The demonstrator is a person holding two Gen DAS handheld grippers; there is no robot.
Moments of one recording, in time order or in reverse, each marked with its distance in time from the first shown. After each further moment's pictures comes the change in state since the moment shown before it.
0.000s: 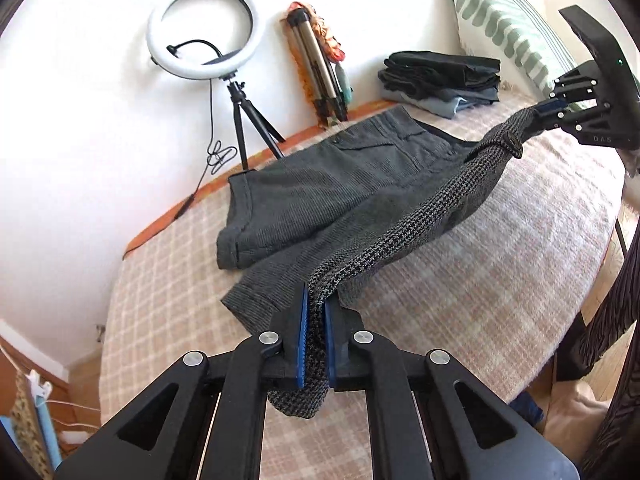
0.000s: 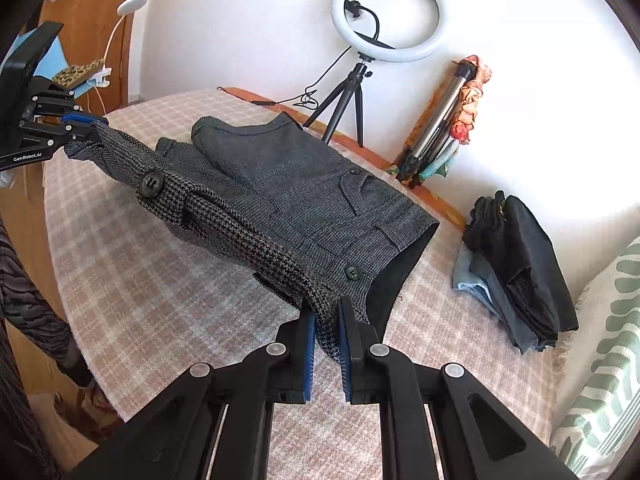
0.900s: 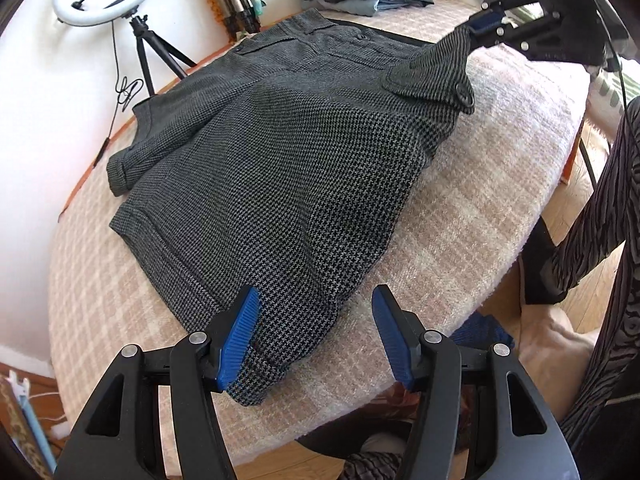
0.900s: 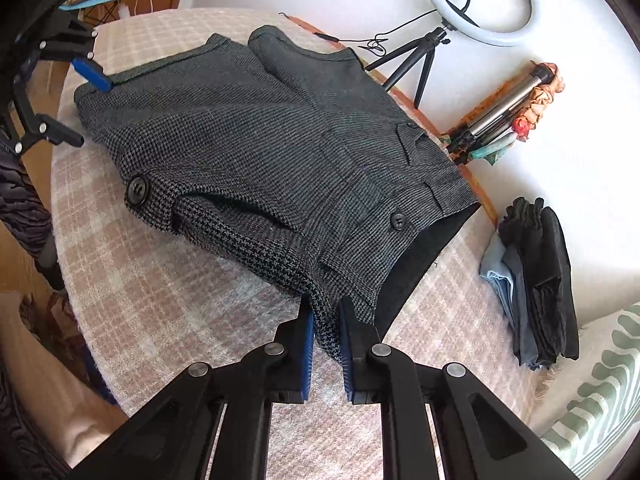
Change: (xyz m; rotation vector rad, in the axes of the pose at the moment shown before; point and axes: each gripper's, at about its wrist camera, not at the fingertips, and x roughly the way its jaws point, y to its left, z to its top) left arm 0.038 -0.082 -0.058 0.123 0.280 -0.162; right arm 0.029 0.029 -0.030 -0.269 0.176 0.019
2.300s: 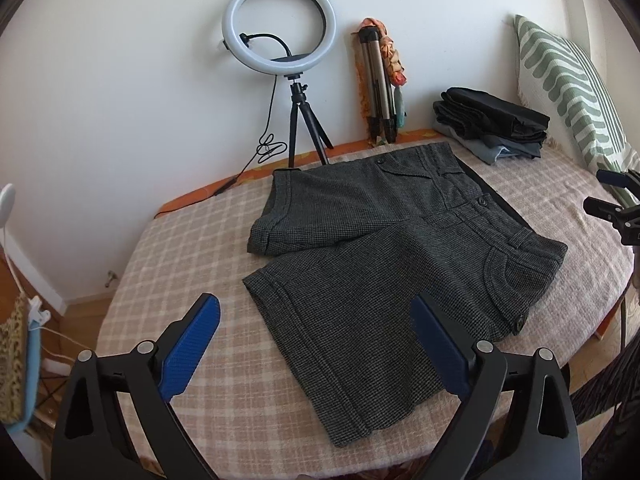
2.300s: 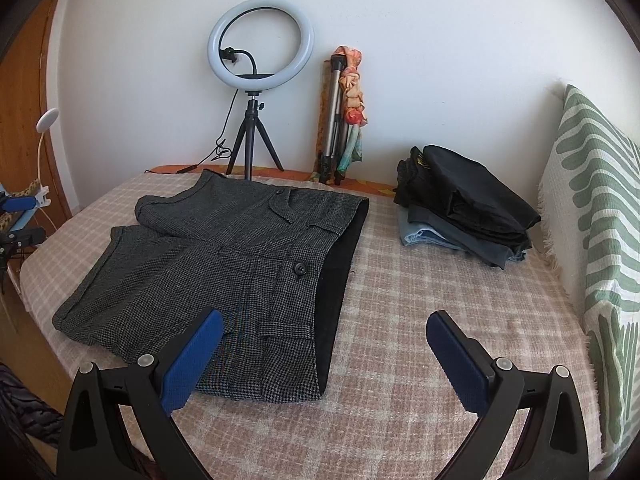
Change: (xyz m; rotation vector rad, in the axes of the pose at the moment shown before) left arm -0.091 0.072 0.021 -0.373 -0.280 0.240; right arm -0.062 -0.054 -0.051 0.697 -0.294 -0.078
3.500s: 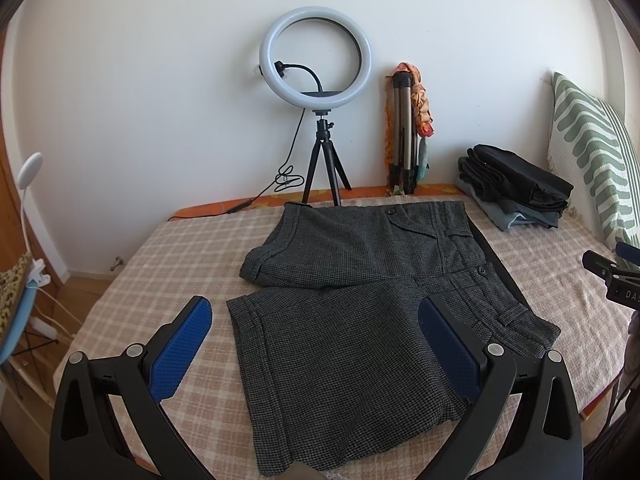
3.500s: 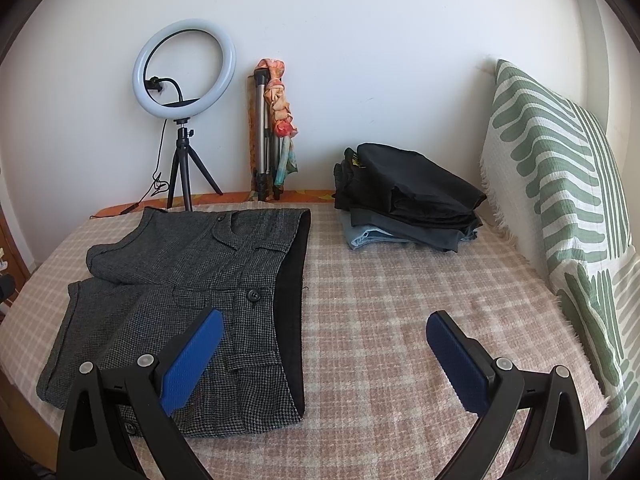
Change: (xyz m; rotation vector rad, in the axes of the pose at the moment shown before) left arm -0.002 -0.035 0.024 -0.211 -0.129 0.079; right arm 0.000 -0.009 0.012 0.197 -0.026 -0.219
